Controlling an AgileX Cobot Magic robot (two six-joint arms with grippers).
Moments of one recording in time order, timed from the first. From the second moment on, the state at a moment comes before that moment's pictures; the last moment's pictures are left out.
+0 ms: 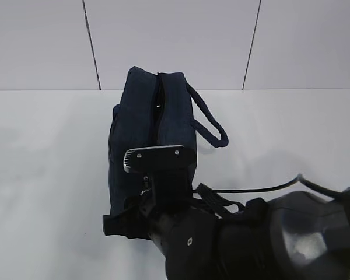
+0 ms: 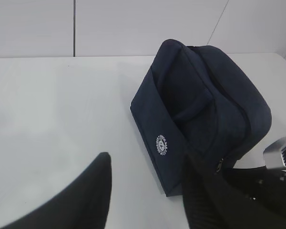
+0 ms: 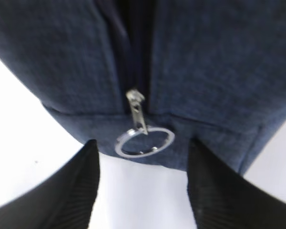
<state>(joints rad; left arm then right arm) -0.18 0.60 -0.56 -0.51 0.50 0.28 1.05 1.94 -0.92 1.32 -0.49 -0.64</state>
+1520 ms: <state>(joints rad) -0.18 0.60 -0.56 -0.51 0.50 0.28 1.05 1.94 -0.93 1.38 -0.37 -0.92</state>
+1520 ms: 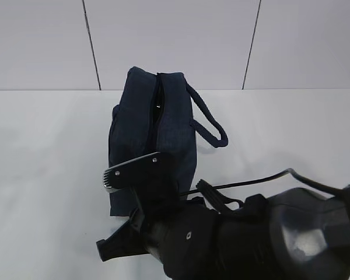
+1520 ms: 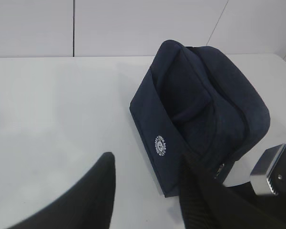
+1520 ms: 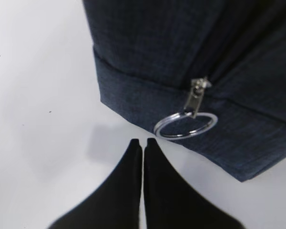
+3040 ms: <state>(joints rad) -0.18 0.60 -0.56 -0.52 0.50 0.28 1.04 1.98 -1.00 1.48 -0.44 -0.88</state>
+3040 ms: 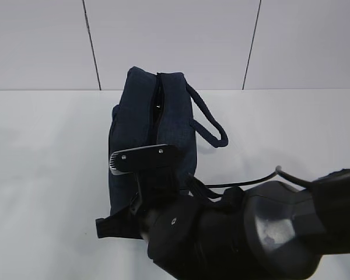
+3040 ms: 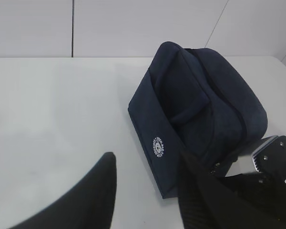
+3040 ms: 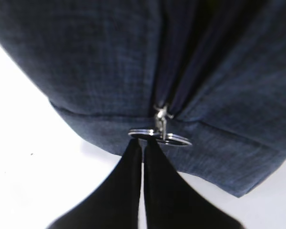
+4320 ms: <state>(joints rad) -0.18 0.60 -0.56 -0.53 0.50 0.28 1.04 1.98 -1.00 1.67 -0.40 -1.40</state>
